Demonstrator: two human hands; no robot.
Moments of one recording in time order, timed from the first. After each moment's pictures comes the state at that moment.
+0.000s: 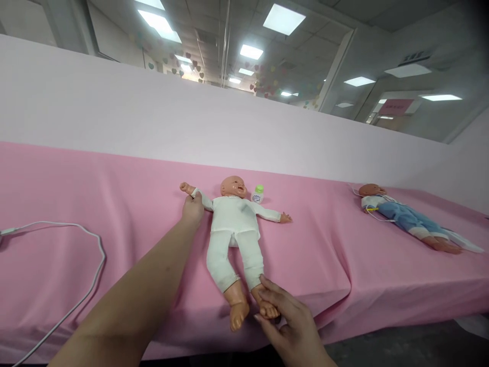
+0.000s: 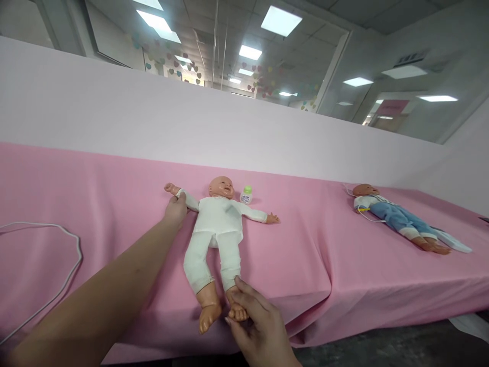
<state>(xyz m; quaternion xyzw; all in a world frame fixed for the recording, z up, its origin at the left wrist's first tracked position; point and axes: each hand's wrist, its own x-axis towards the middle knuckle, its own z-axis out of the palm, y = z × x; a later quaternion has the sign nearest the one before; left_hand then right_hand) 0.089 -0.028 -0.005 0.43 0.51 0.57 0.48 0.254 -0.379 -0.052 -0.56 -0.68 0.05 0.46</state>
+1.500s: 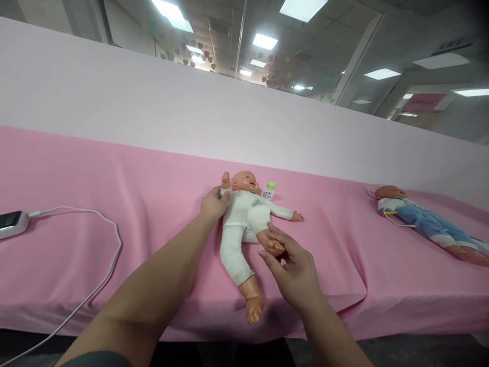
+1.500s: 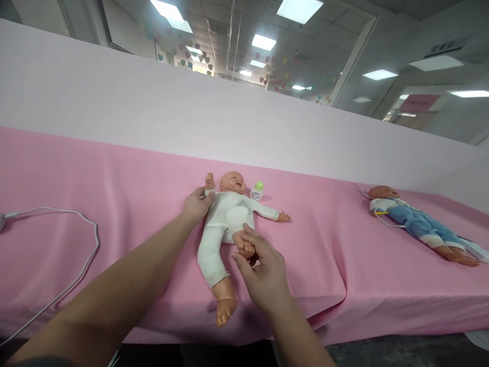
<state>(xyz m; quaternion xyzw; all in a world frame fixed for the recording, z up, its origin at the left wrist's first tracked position) 0.098 -0.045 -0.002 0.70 0.50 0.42 0.31 0.247 -0.306 0.019 -0.60 -0.62 0.04 0.51</state>
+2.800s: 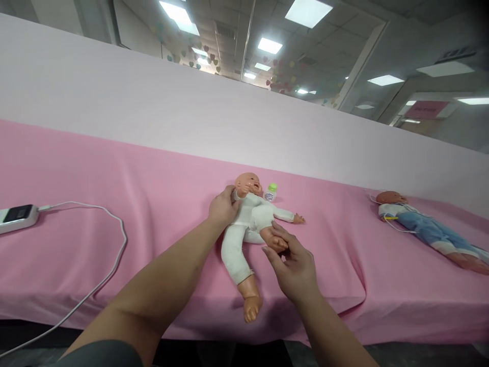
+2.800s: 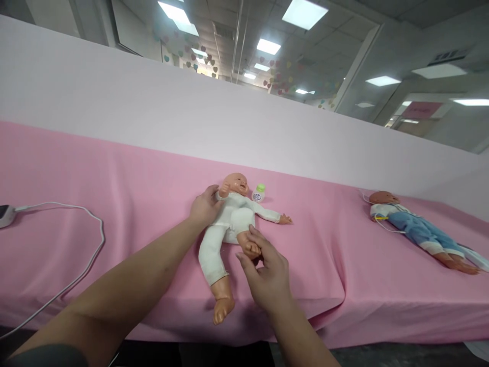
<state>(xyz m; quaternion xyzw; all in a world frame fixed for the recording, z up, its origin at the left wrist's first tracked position) 0.108 -0.072 0.009 0.75 0.47 0.41 0.22 0.248 -0.310 0.012 -0.61 -0.60 0.00 0.52</state>
